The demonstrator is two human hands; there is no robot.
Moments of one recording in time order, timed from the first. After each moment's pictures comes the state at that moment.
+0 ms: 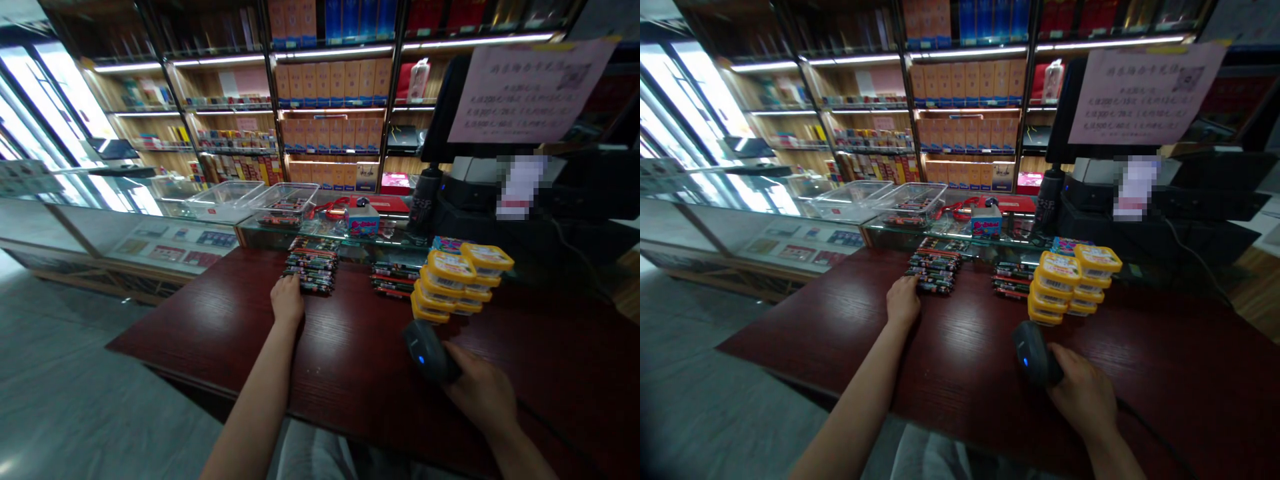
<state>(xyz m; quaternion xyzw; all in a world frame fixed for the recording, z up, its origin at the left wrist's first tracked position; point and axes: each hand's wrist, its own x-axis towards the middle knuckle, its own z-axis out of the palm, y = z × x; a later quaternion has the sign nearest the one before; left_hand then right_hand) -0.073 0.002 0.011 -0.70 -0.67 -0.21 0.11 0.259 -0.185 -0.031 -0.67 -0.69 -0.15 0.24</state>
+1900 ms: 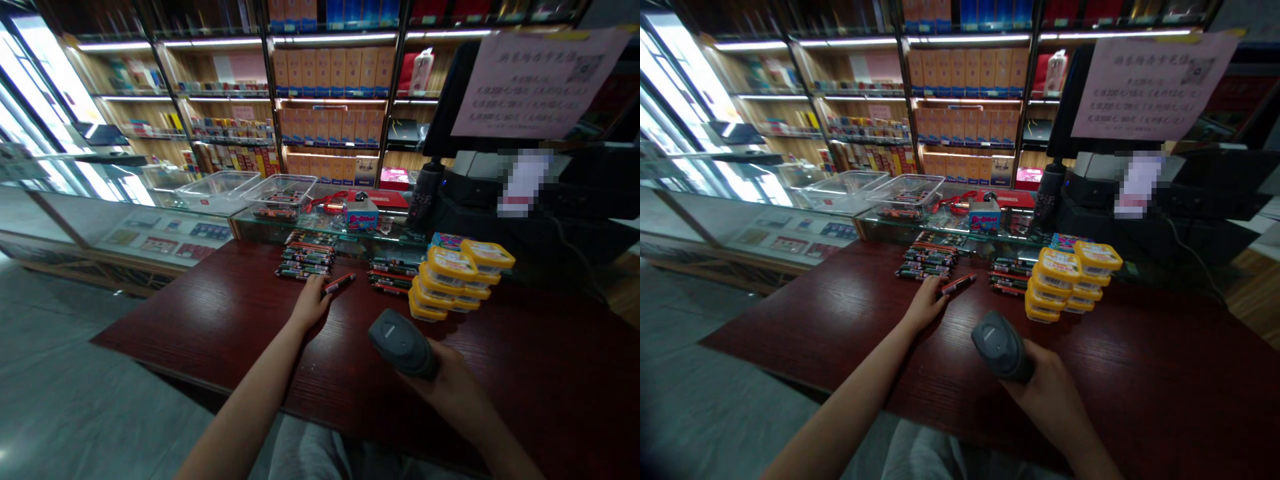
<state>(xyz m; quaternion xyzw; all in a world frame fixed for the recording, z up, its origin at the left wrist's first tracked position) -0.034 0.001 -0.014 -0.80 -0.46 -0.36 -0.13 0.195 -0.186 0.036 -0.61 -0.64 0.25 0.39</state>
